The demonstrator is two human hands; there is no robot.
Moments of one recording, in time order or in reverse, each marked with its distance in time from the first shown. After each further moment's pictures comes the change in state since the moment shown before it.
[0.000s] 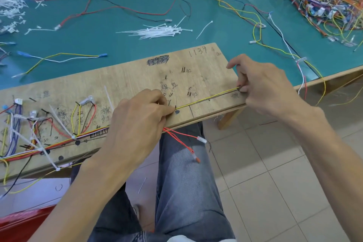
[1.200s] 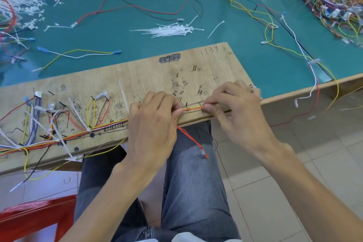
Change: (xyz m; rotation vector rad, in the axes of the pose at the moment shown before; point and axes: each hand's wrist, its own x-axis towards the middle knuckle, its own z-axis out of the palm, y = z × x) left_hand -0.018 0.017 0.016 -0.105 0.143 -0.217; right_hand -0.037 -0.081 0.046 0.137 0.220 -0.133
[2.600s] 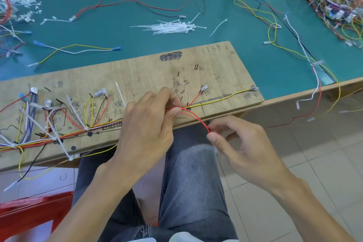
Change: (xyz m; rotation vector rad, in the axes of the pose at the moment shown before) left_hand 0.000 -0.013 -0.012 -0.240 -0.120 -0.028; right_hand -0.052 -0.004 -0.002 0.405 -0.155 0.133
